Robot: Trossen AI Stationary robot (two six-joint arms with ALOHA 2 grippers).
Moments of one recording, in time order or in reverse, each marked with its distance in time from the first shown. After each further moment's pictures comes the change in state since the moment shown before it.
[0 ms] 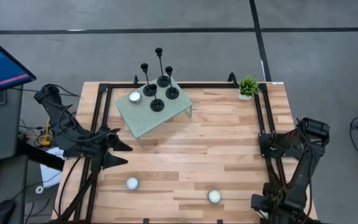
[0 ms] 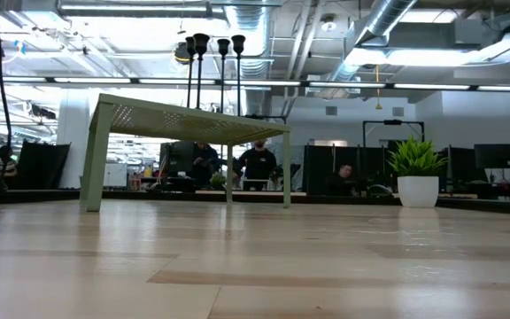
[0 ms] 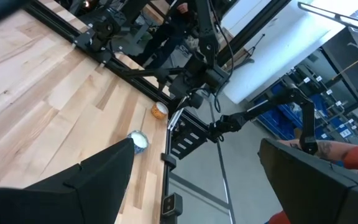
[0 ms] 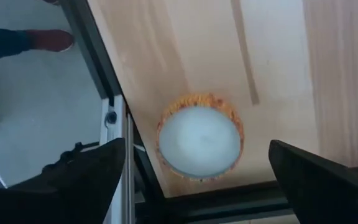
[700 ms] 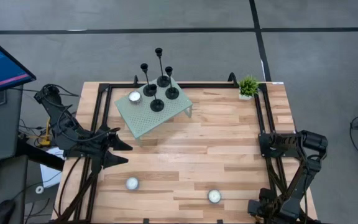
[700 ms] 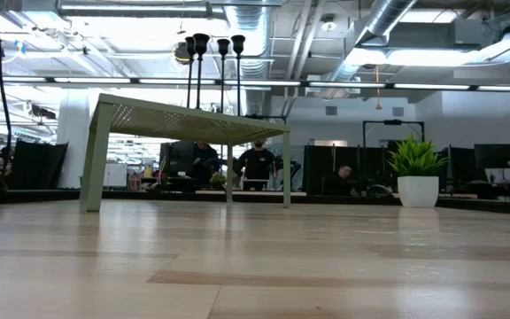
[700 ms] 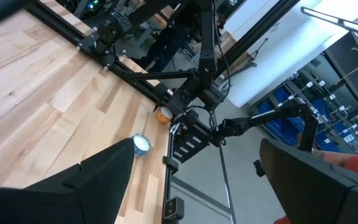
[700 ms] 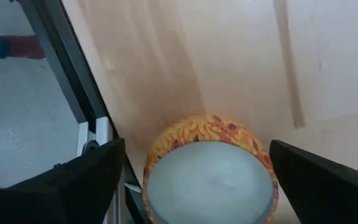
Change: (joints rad) left arm 0.000 0.000 0.000 0.001 -0.020 -0.008; right arm 0.044 0.173 0.000 0.118 0.026 0.034
